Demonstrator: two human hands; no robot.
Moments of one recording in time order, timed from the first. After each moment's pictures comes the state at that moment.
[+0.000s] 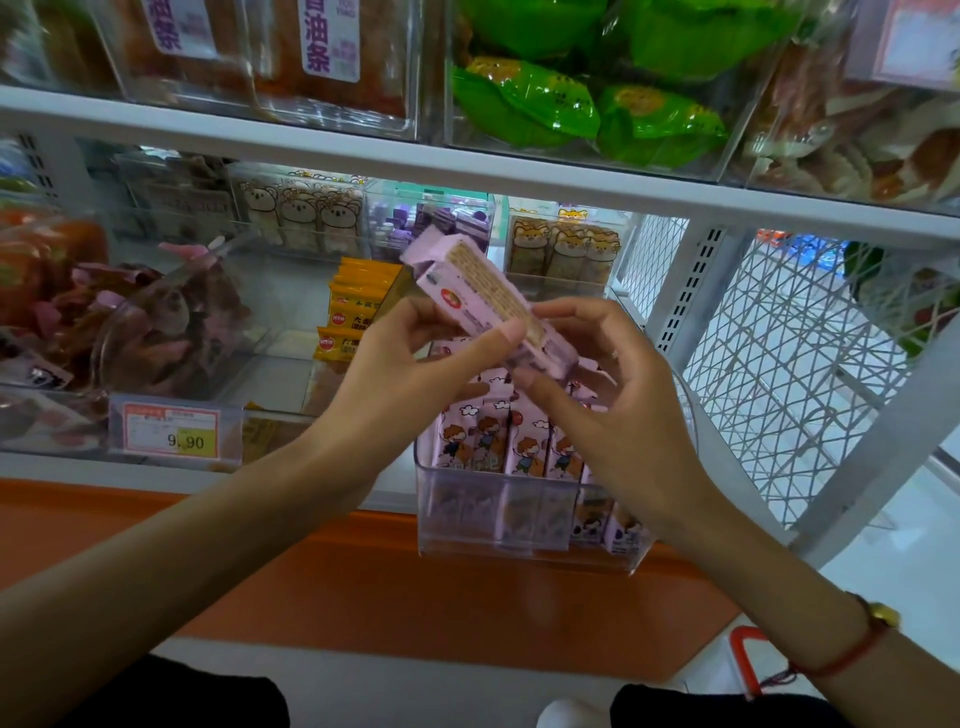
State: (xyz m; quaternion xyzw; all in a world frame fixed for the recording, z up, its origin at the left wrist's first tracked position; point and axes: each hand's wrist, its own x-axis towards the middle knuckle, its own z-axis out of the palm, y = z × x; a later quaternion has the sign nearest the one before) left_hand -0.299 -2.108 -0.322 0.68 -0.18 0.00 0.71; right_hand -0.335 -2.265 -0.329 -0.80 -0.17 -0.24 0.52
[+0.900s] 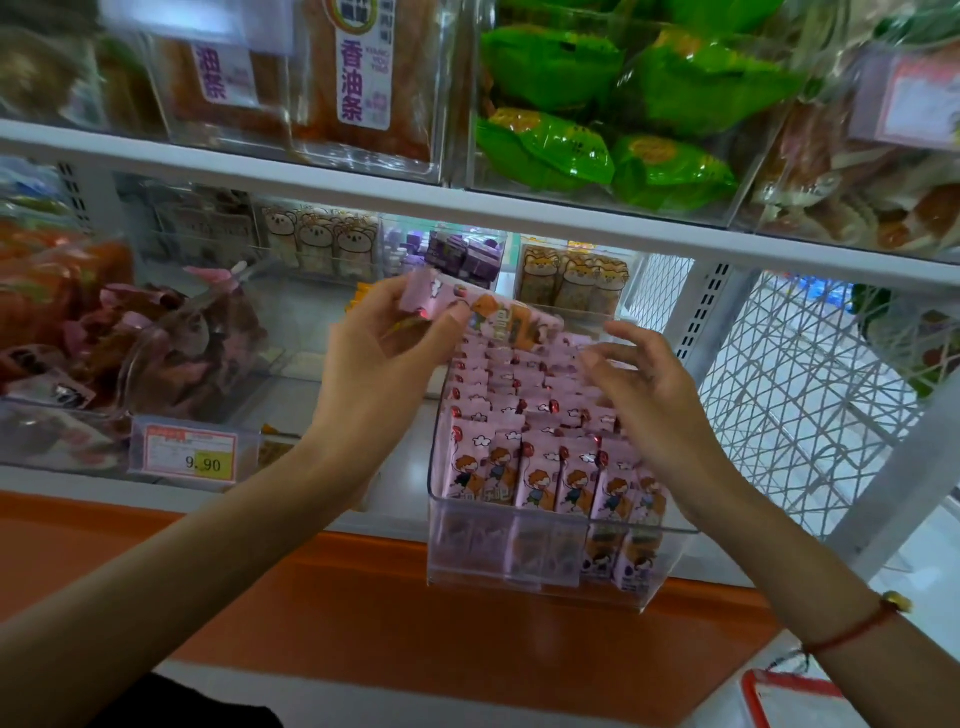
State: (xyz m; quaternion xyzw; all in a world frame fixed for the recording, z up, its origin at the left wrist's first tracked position) left_hand -0.285 -2.094 -0.315 0.66 -0.18 0.14 0.72; right_hand -0.301 -2.298 -0.328 -0.82 0.00 -0.20 0.53
